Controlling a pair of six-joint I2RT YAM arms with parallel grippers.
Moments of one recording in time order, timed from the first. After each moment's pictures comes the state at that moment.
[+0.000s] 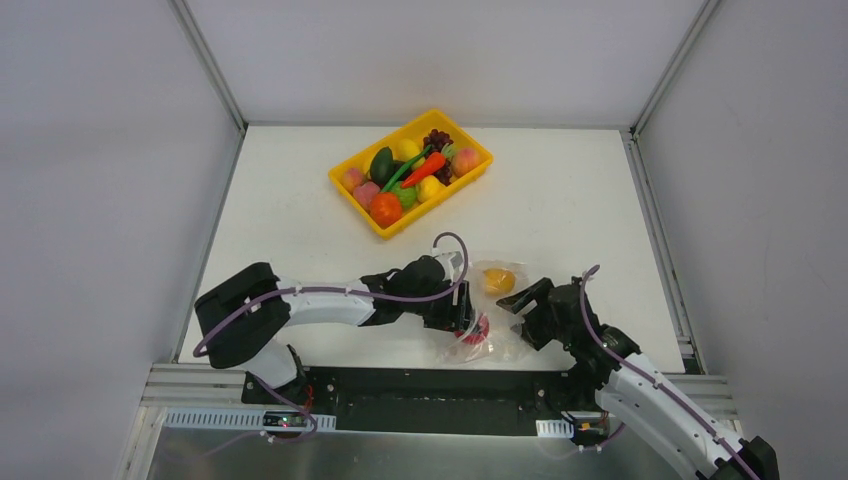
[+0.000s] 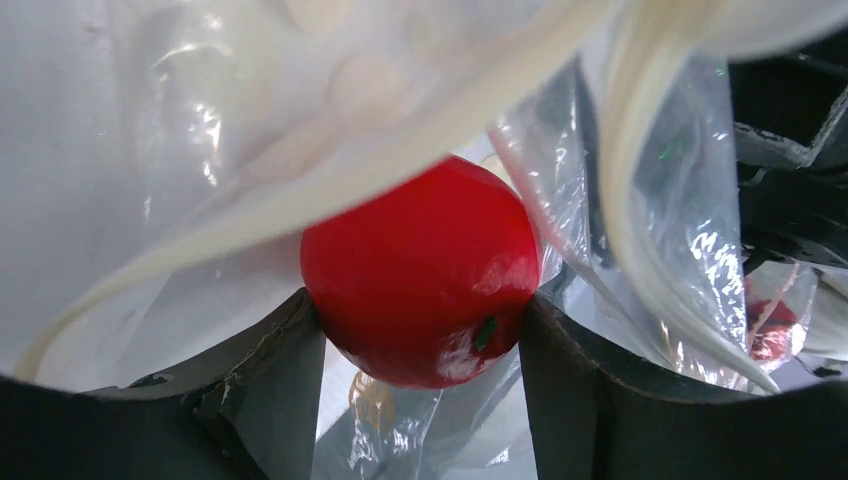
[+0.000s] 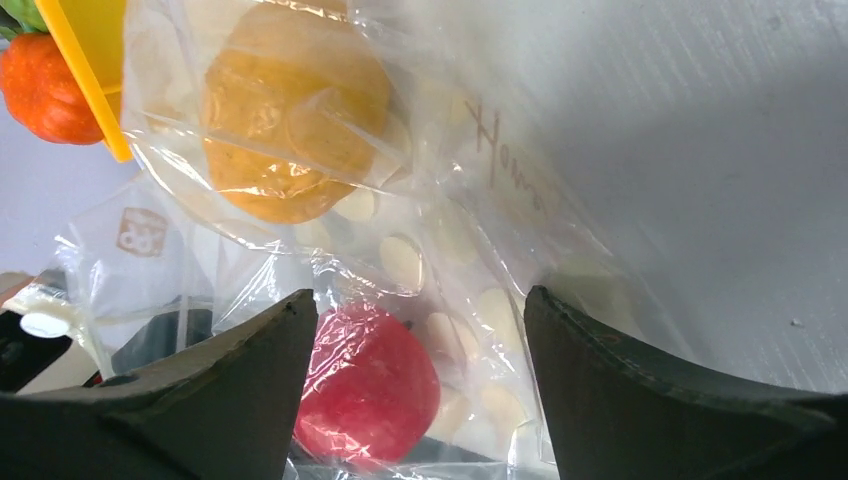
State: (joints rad) left arm -1.07 1.57 0.71 0.18 0.25 -0.97; right arm 0.61 0.49 0.18 -0.46 0.02 1.41
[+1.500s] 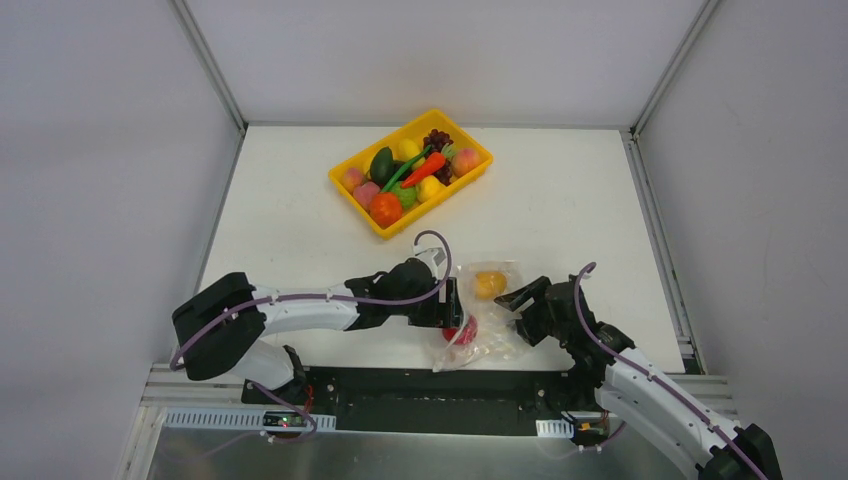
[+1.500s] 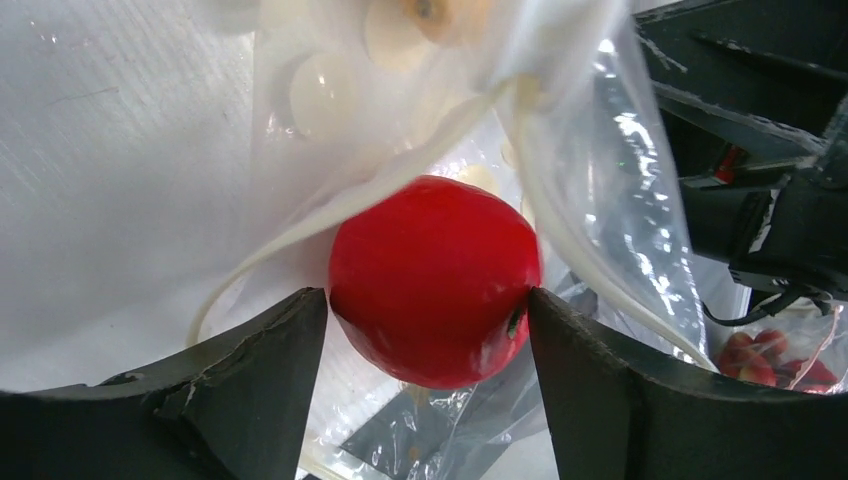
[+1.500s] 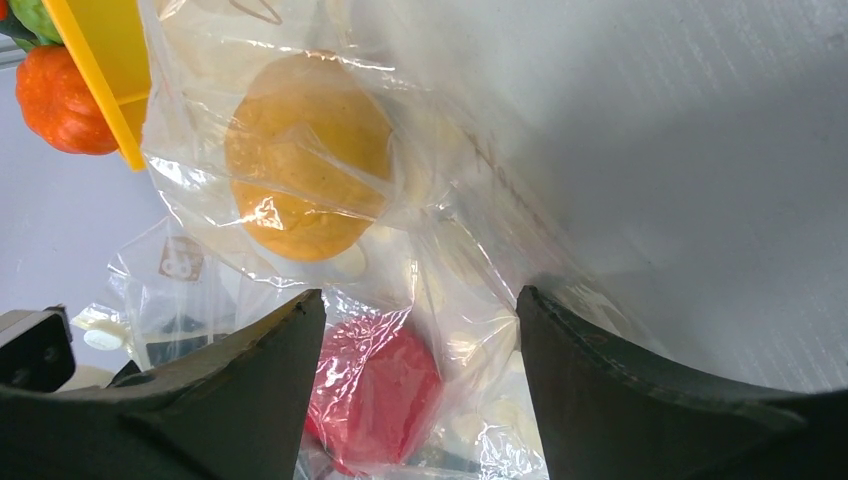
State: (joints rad) left arm -1.06 1.41 0.64 0.09 0.09 -0.94; right arm 0.61 0.57 0.16 -0.35 0.02 1.44
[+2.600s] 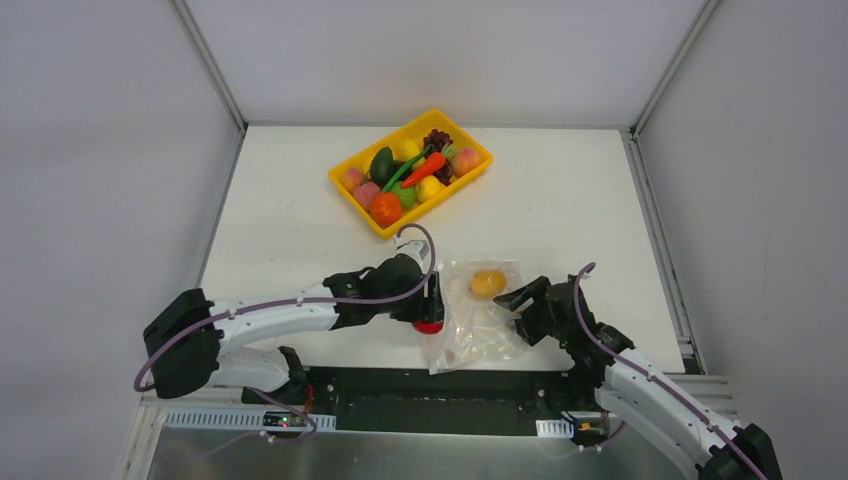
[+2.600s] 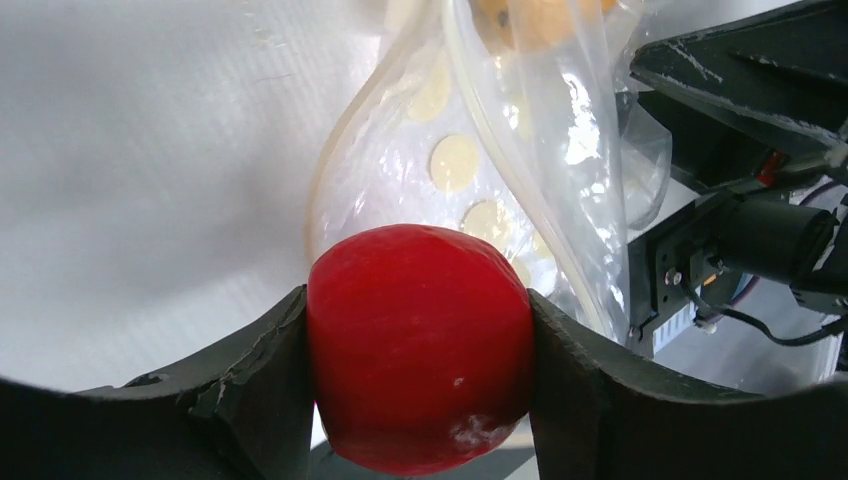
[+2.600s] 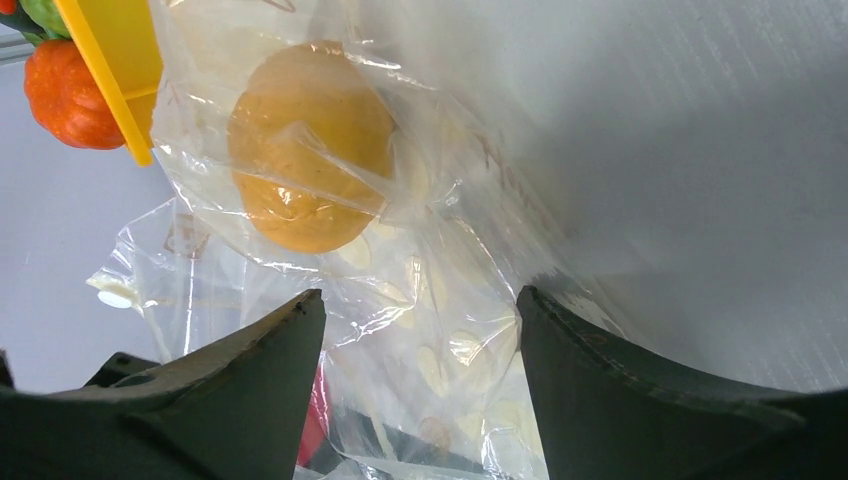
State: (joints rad) left arm -1.05 1.29 0.69 -0.19 -0.05 -0.88; right arm 0.61 0.57 0.15 -0.33 0.01 1.44
